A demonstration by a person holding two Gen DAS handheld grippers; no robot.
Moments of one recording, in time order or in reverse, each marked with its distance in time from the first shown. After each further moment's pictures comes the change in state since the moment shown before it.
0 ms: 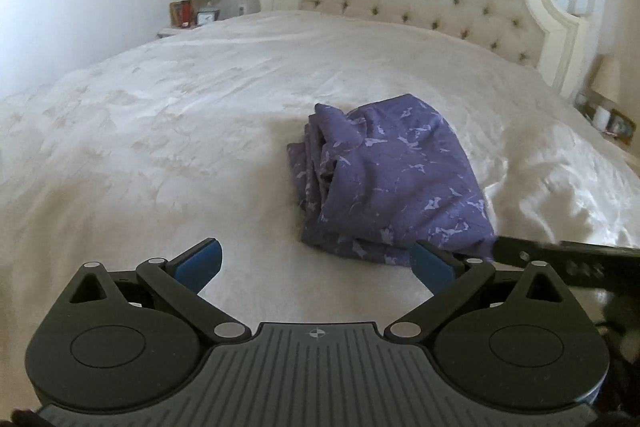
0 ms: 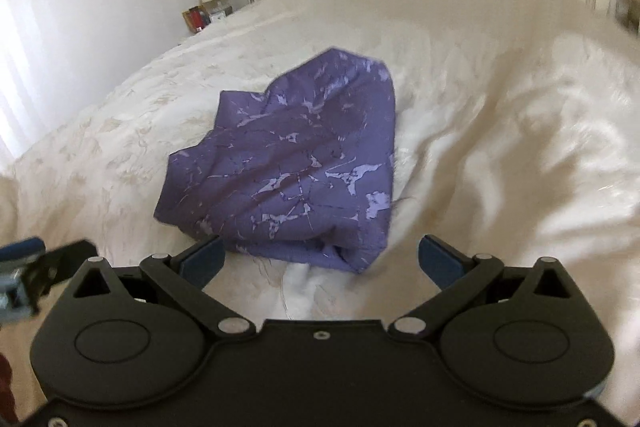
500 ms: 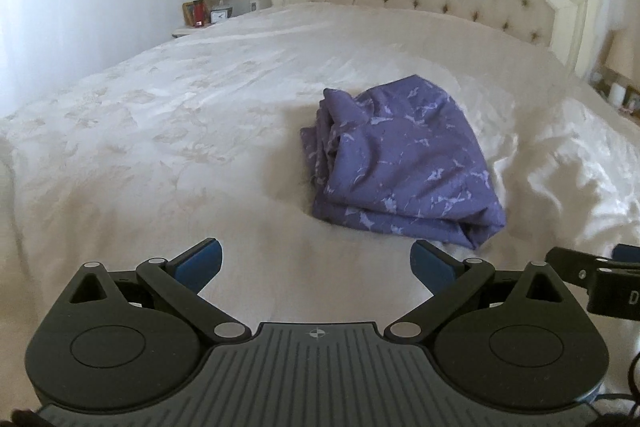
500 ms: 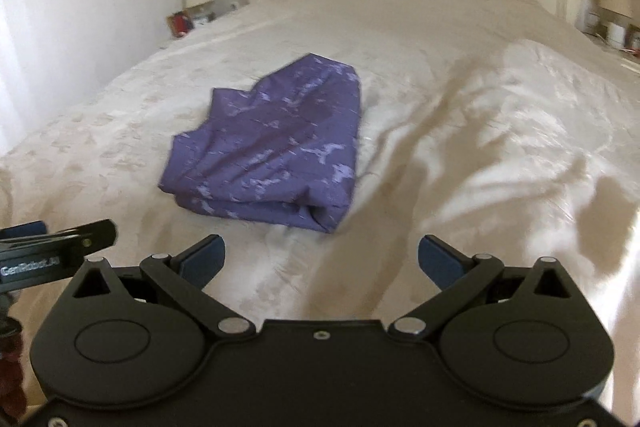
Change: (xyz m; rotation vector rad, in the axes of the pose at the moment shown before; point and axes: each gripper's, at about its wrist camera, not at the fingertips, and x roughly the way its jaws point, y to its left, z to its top) left arm -0.013 -0.022 -0.014 0.054 0.027 0.086; right arm -0.051 0.002 -0.026 0.014 -0.004 -0.089
